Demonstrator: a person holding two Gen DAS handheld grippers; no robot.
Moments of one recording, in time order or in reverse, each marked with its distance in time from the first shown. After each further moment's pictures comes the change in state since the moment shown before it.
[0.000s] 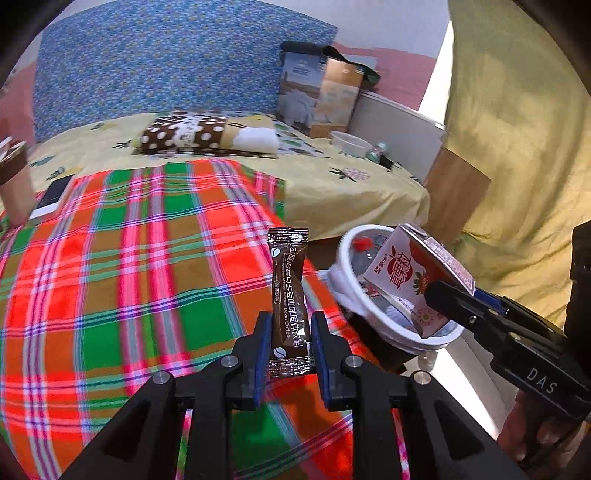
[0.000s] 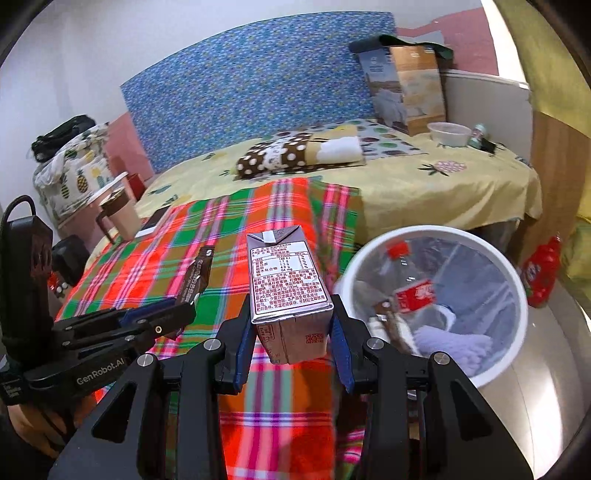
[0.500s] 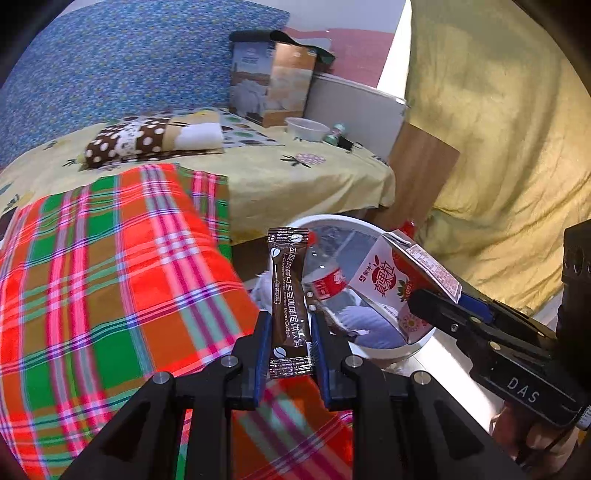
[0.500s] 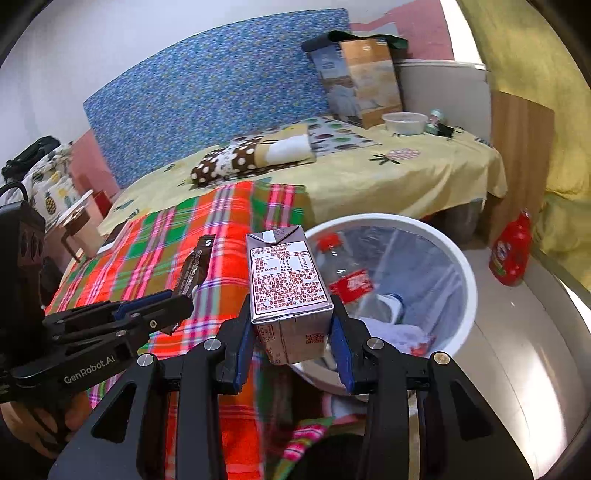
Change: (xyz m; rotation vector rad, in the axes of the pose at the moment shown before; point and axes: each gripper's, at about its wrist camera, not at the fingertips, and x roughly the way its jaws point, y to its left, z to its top) left arm 0.048 -0.063 0.015 0.112 0.049 -0.097; right arm -0.008 -0.052 -0.005 0.090 -0.006 -0.103
